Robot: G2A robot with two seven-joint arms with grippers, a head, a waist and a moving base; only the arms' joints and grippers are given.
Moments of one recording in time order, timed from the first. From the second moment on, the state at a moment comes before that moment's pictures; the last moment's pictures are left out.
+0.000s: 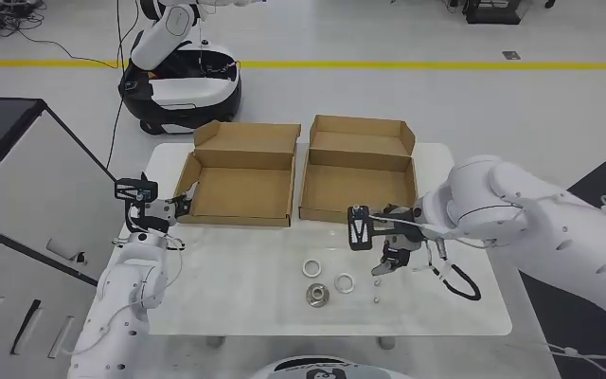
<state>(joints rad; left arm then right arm) 1.73 -1.15 -1.60 -1.80 1.33 0.00 0.00 -0.62 -0.59 0.55 -2.07 -0.28 -0.56 1.26</state>
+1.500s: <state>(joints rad) 1.73 -1.15 -1.60 -1.80 1.33 0.00 0.00 -0.49 -0.65 0.17 -1.98 -0.39 -0.58 1.24</state>
